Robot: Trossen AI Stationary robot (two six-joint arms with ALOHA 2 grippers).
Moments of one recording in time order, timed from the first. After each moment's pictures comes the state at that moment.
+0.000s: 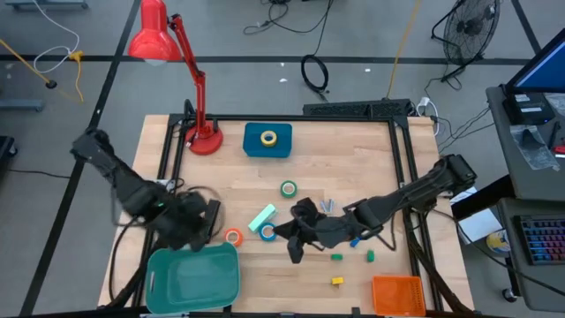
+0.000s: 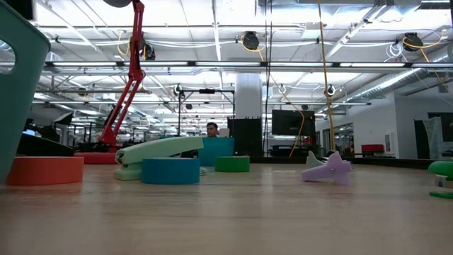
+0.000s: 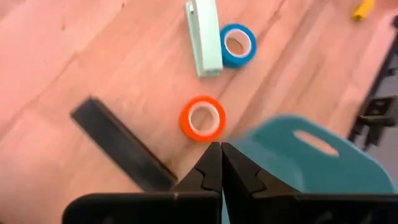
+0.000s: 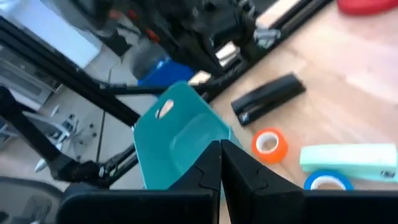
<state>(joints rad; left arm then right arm) -0.67 1.17 1.09 -1.08 -0.33 -1.24 0.45 1.66 1.42 -0.17 0.46 0.91</state>
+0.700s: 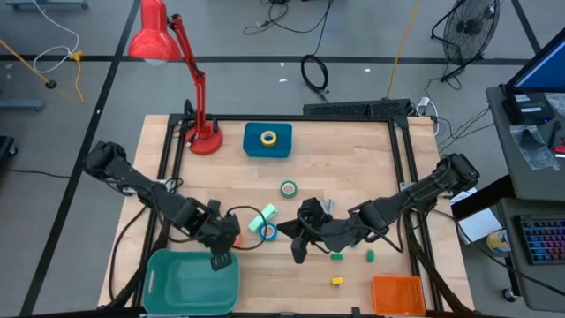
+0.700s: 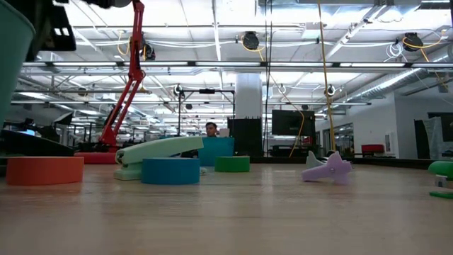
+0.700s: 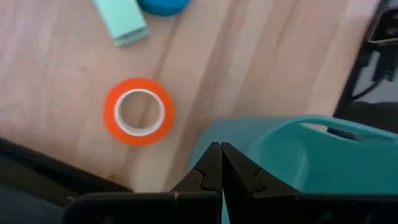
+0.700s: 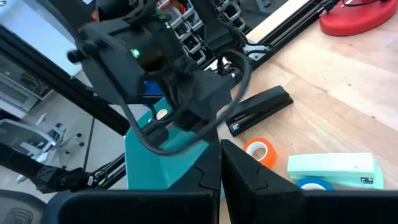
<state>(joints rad) -0.54 1.45 1.09 -0.81 0.04 -0.93 0.48 1.64 1.42 -0.19 0.55 0.89</state>
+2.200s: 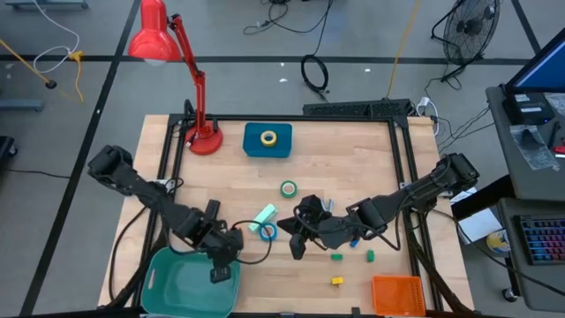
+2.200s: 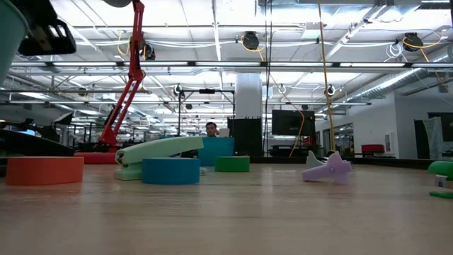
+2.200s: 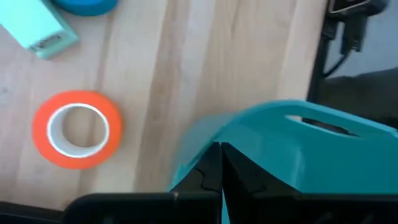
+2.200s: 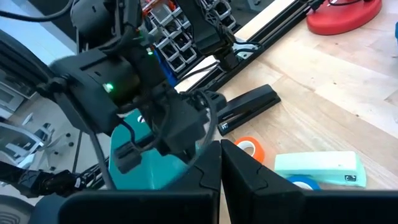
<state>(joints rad) -0.58 1.53 1.09 -0.69 0.08 -0.83 0.46 1.64 1.42 -0.23 0.55 0.90</state>
